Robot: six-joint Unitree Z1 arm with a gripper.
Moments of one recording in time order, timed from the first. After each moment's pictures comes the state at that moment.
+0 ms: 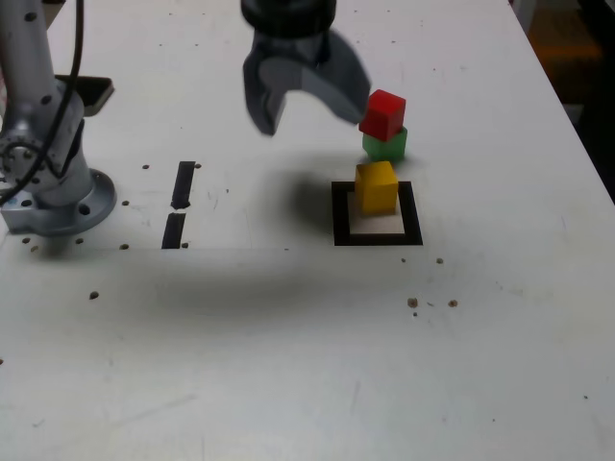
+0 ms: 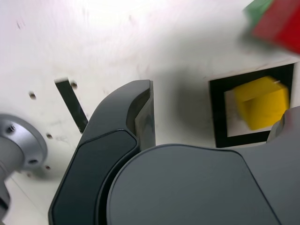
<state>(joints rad) 0.02 1.71 -1.27 1.17 0.12 0.27</state>
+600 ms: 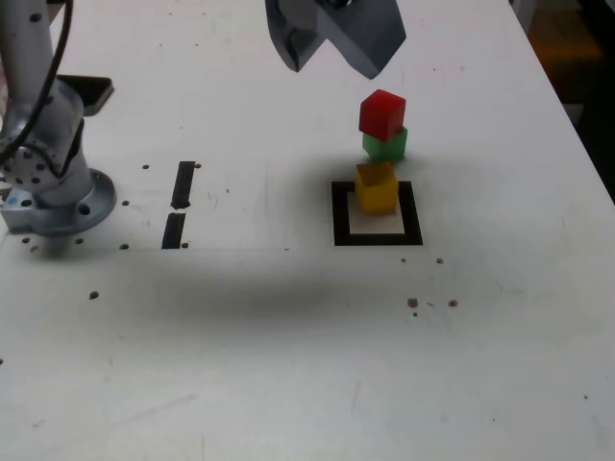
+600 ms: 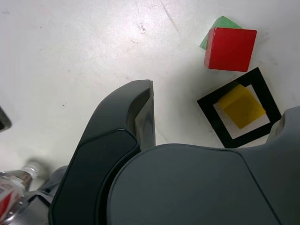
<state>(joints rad) 0.03 1.75 -1.50 1.30 0.26 0.63</state>
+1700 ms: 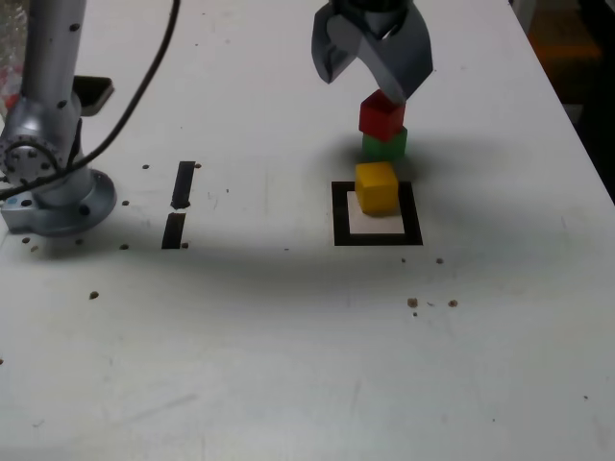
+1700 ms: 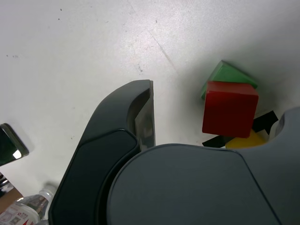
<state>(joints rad) 0.10 1.97 -1.62 1.28 0.31 0.74</state>
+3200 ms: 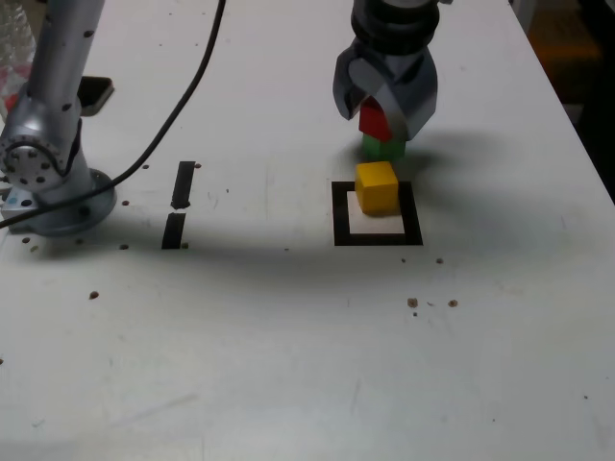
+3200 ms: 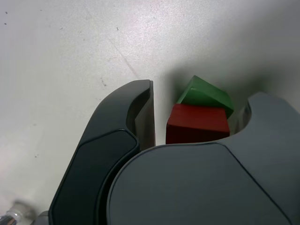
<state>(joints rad) 0.10 2.06 -1.56 1.13 0.27 0.73</state>
